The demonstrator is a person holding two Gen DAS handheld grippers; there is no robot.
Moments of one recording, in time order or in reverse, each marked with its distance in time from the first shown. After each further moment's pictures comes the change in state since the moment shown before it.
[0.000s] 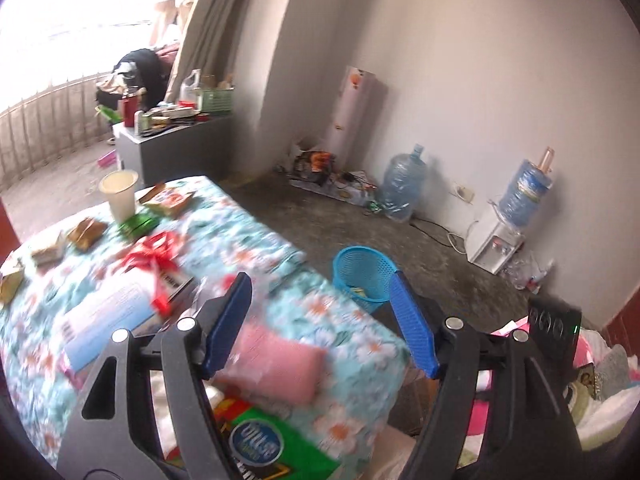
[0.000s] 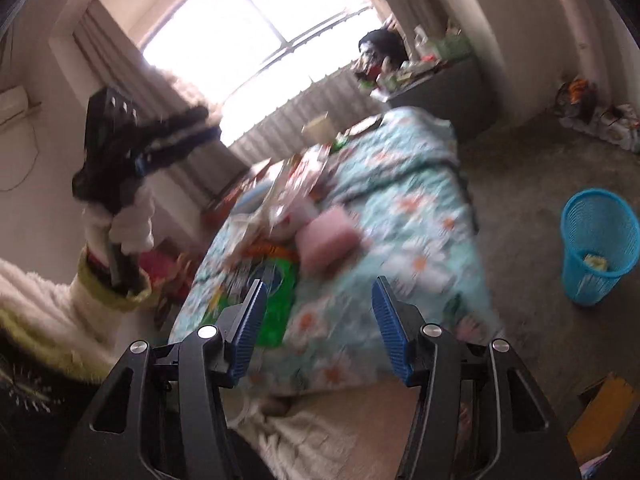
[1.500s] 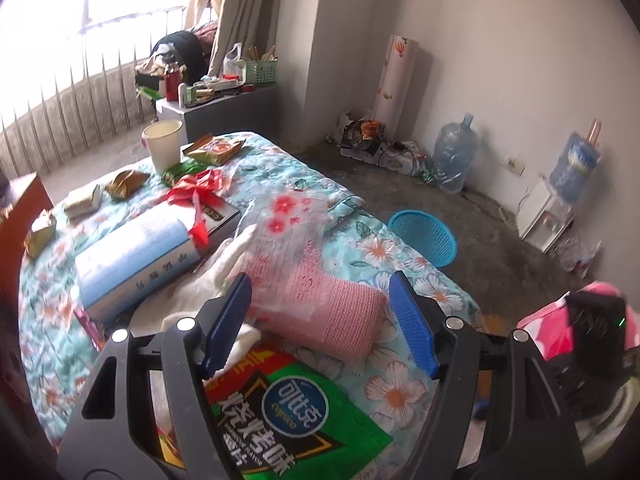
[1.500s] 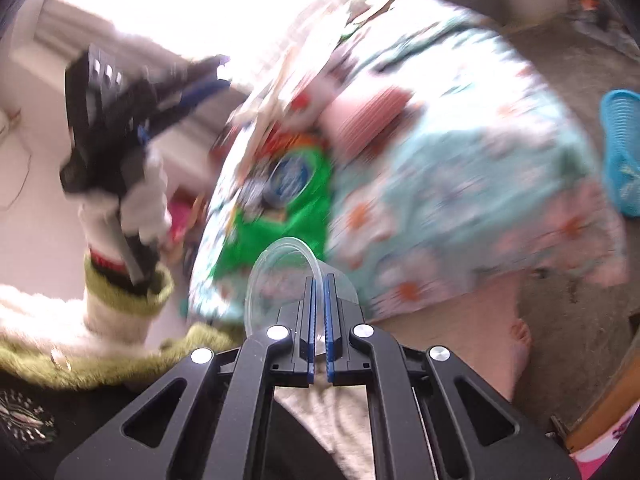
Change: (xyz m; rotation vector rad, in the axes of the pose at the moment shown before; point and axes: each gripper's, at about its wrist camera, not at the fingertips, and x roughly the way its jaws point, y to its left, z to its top) left arm 0.033 -0.001 -0.056 0.035 0.085 0.197; right arm 0.028 -0.004 -0.004 0.180 0.122 -0.001
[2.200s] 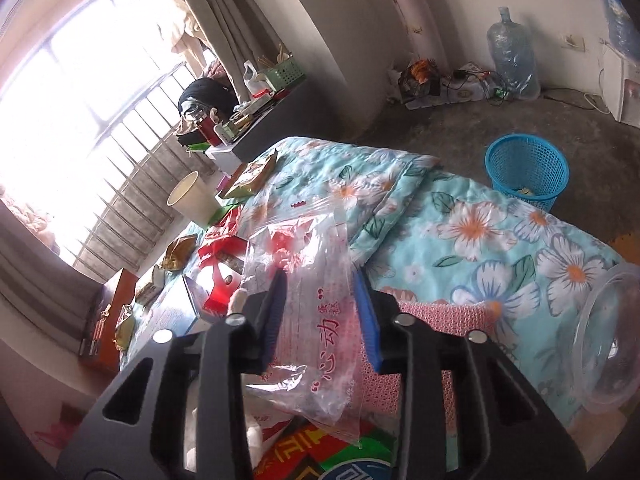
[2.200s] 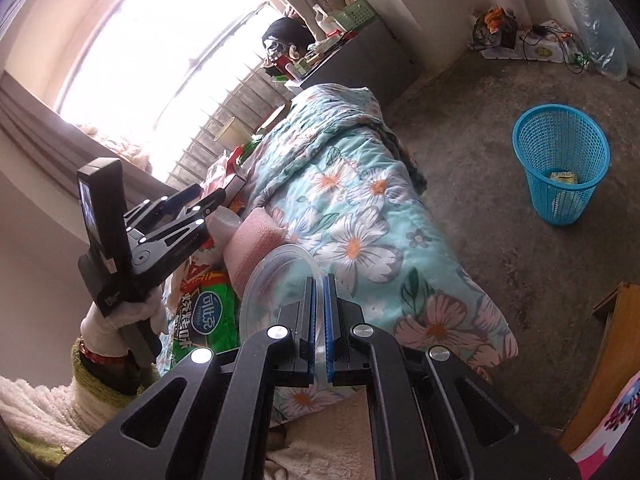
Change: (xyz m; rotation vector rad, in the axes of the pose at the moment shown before) left arm 0.098 -0.052 0.013 0.385 0.090 0.444; right arm -0.027 -0.046 0.036 0.163 -0.259 -0.148
